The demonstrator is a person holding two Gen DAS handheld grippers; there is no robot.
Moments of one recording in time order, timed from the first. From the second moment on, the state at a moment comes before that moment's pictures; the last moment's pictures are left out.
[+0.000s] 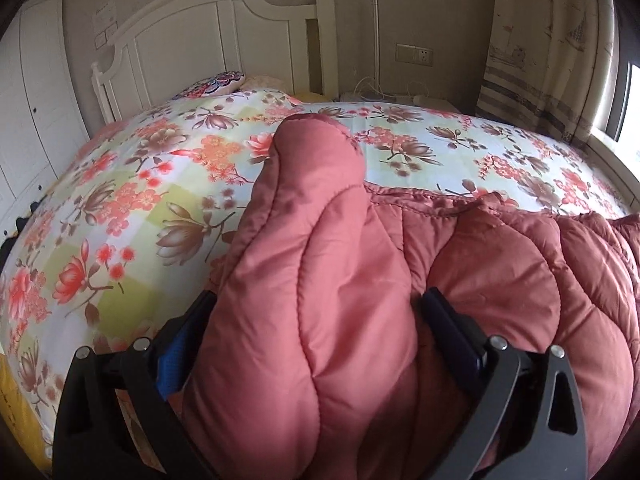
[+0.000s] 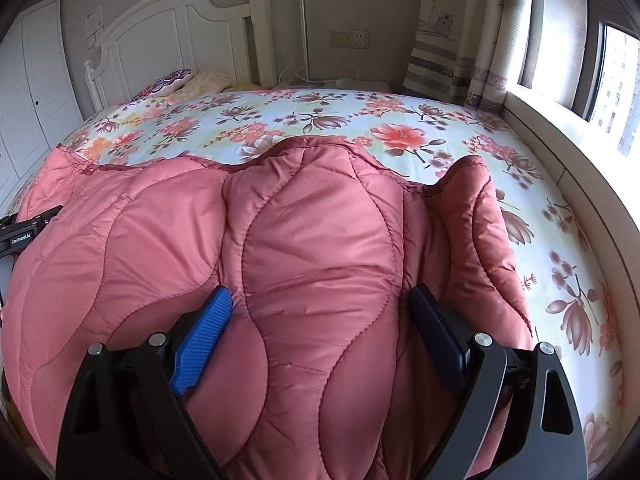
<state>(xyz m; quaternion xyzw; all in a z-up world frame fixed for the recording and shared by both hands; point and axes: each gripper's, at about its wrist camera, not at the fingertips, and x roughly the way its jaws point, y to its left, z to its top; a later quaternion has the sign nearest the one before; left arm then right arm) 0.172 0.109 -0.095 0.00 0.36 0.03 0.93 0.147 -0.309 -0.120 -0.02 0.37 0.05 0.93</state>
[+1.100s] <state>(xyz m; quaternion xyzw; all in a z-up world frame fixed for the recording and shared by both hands) 0.179 0.112 -0.099 -0.01 0.37 0.02 0.93 0.204 -0.358 -0.120 0.07 0.42 -0.04 0.90</state>
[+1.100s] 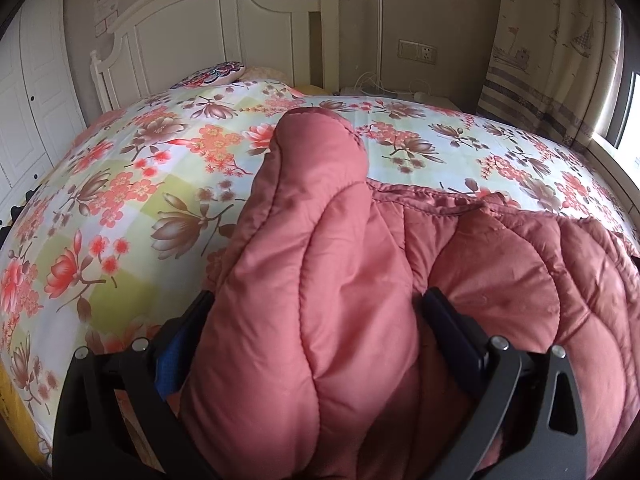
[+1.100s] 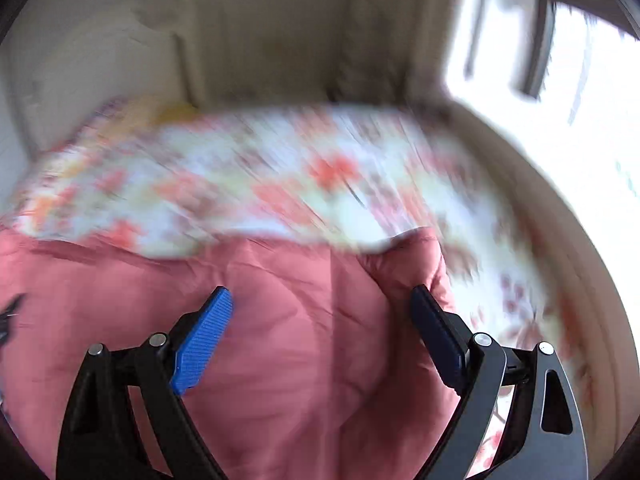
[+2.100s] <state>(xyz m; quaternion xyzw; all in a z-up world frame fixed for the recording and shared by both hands) 0.179 -0.049 -0.068 0.12 0.37 -0.11 0.91 0.194 -0.373 -0.123 0.12 0.40 -0.03 0.91</state>
